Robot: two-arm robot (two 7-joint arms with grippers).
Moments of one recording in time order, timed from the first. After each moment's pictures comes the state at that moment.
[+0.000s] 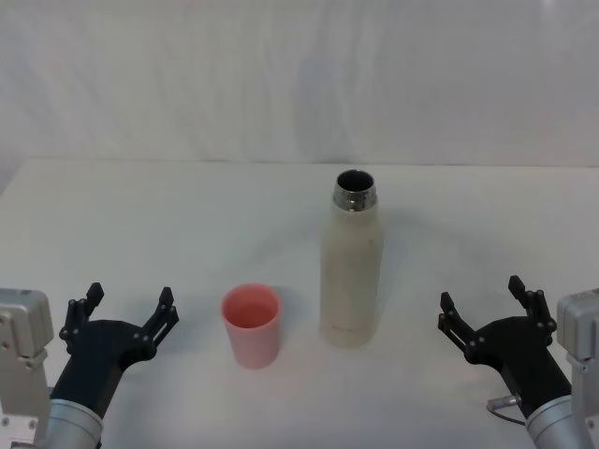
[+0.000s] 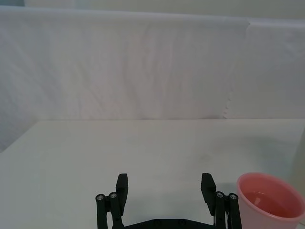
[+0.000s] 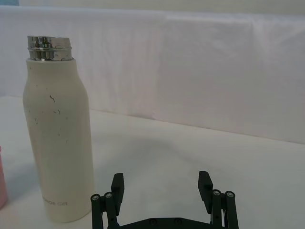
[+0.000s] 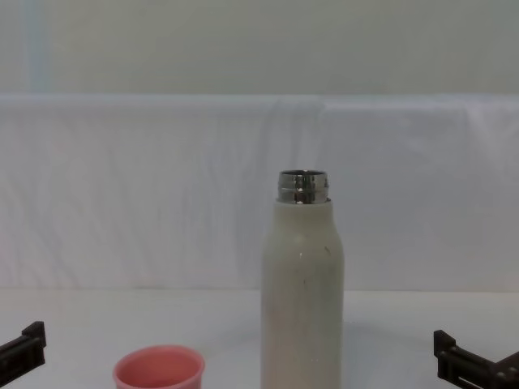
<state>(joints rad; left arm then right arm) 0.27 0.24 0.04 -1.85 -0.25 -0.02 -0.02 -0.17 0.19 -0.26 -1.77 0.07 -0.06 -0.03</state>
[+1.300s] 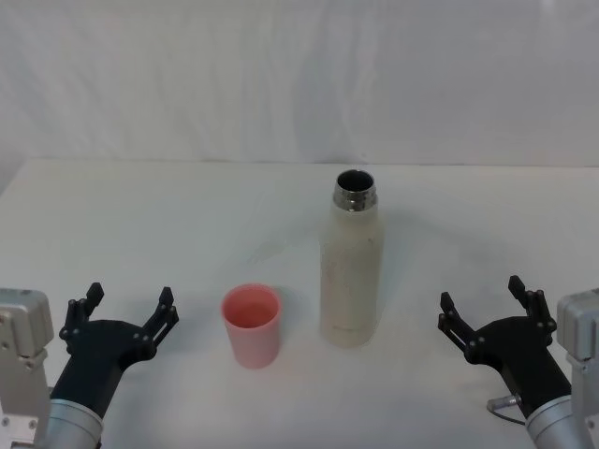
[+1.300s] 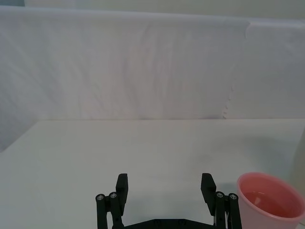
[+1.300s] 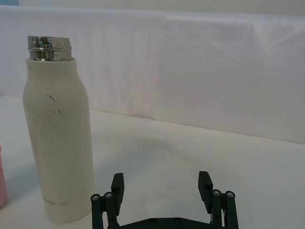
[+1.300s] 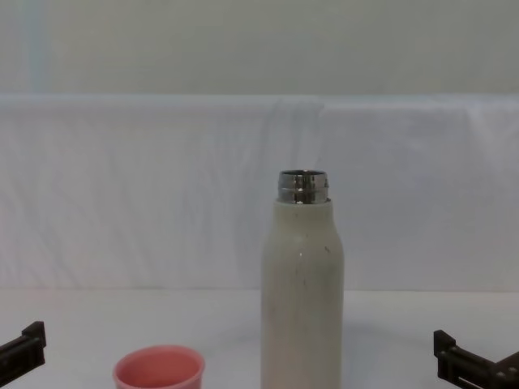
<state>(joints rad) 0.27 0.24 0.04 -1.85 -0.25 -0.02 -0.02 -0.17 0.19 -0.26 -1.77 0.07 -0.06 -0.03</state>
